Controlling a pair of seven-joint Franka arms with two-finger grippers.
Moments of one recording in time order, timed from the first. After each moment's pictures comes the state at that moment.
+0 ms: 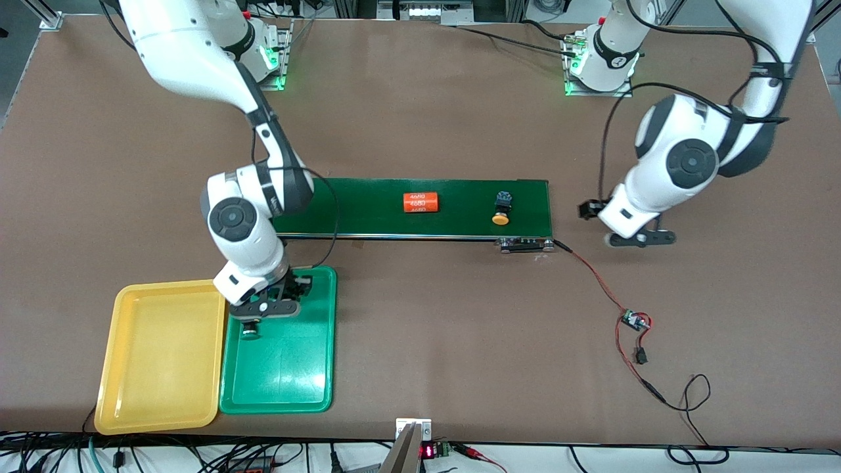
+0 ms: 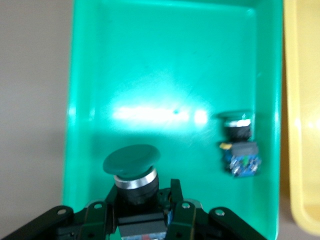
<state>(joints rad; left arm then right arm) 0.32 0.24 -0.50 -2.07 0.22 2.09 -0.36 0.45 0.73 -0.15 -1.51 -0.07 2.39 0.31</state>
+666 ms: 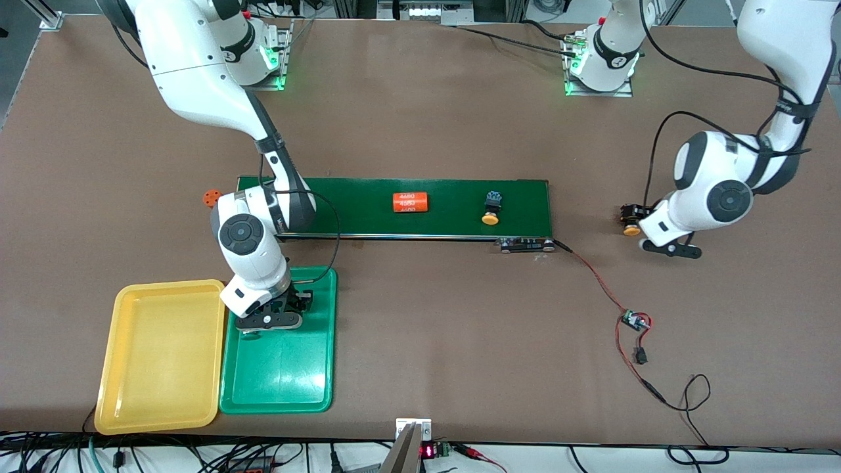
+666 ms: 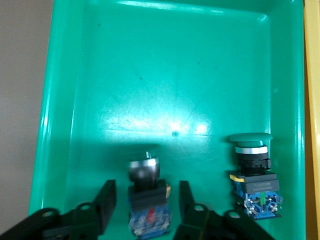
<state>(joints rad) 0.33 0.37 -0.30 -2.20 0.27 2.26 0.00 0.45 0.81 -0.16 -1.49 -0.07 2.51 0.31</state>
